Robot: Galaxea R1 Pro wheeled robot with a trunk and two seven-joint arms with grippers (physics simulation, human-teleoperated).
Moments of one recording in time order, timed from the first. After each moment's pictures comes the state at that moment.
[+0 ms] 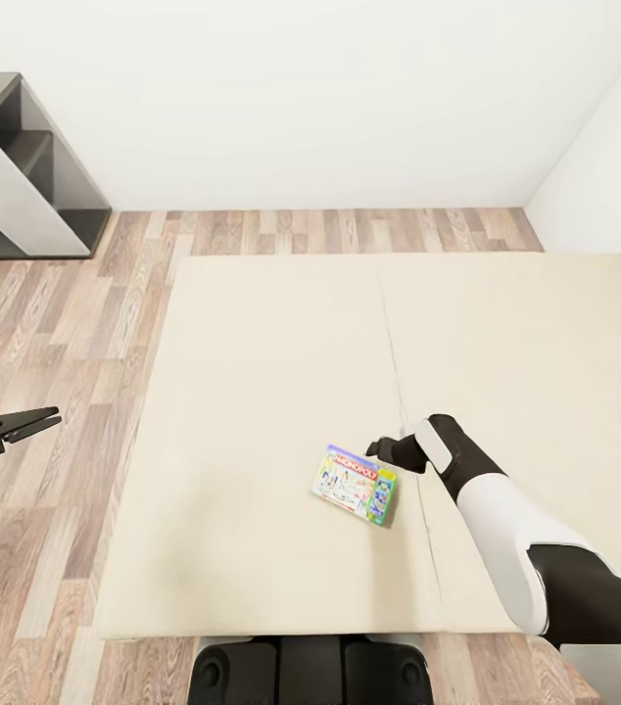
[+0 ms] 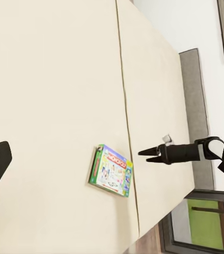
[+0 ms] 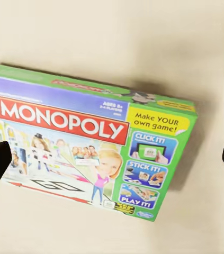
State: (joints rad) left arm -0.71 0.57 0.55 -1.08 0.02 0.97 -1.57; right arm -1.08 0.04 -0.05 -0.43 -0.37 0.82 -0.12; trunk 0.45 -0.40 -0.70
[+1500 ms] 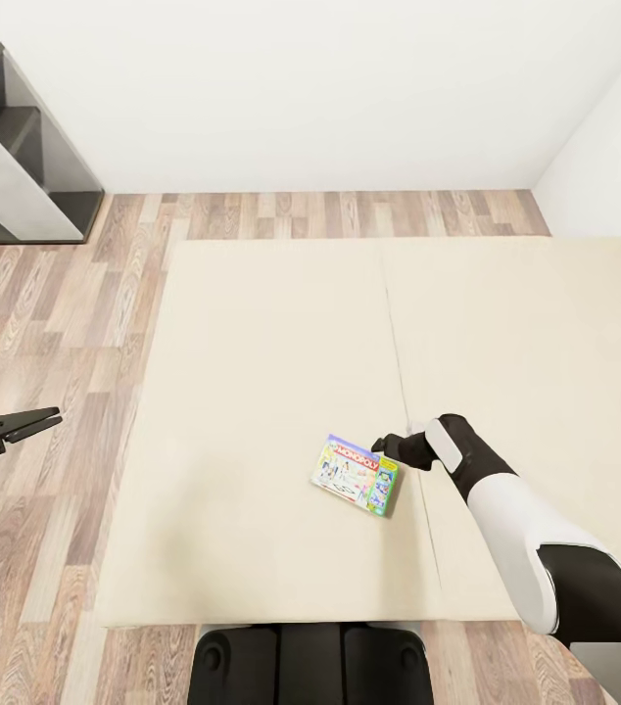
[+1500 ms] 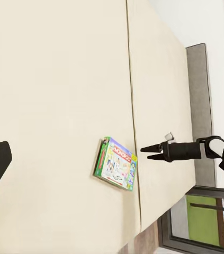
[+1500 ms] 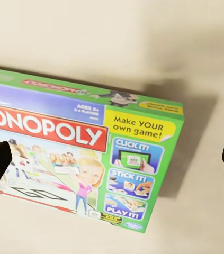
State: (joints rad) left arm -0.71 0.57 0.55 -1.08 0.02 0.97 -1.57; right arm -1.08 0.00 -0.05 -0.44 -0.37 0.81 -0.05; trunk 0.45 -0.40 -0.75
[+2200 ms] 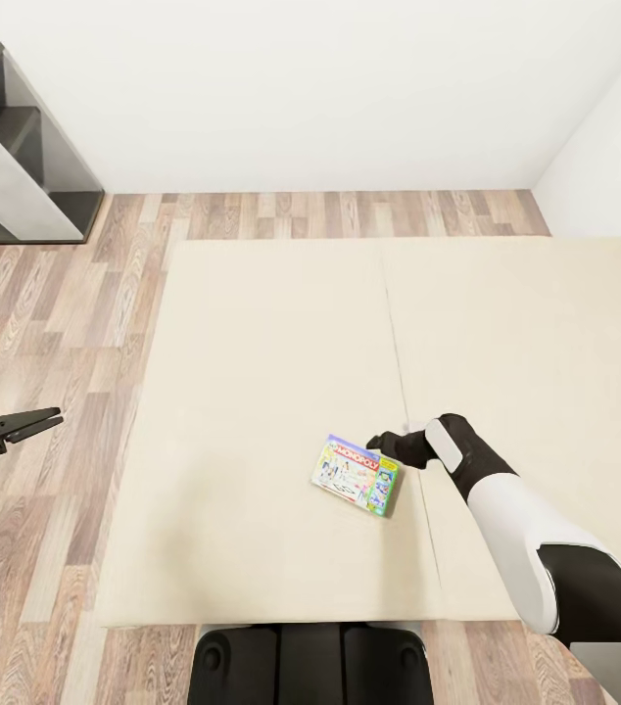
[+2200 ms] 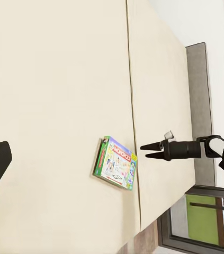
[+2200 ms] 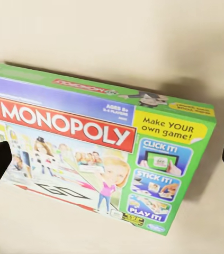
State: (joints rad) left arm -0.71 0.57 0.55 -1.08 0.02 0.97 -1.57; right arm -1.08 0.00 -0.05 -0.44 -0.38 0.81 0.01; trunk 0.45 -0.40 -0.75
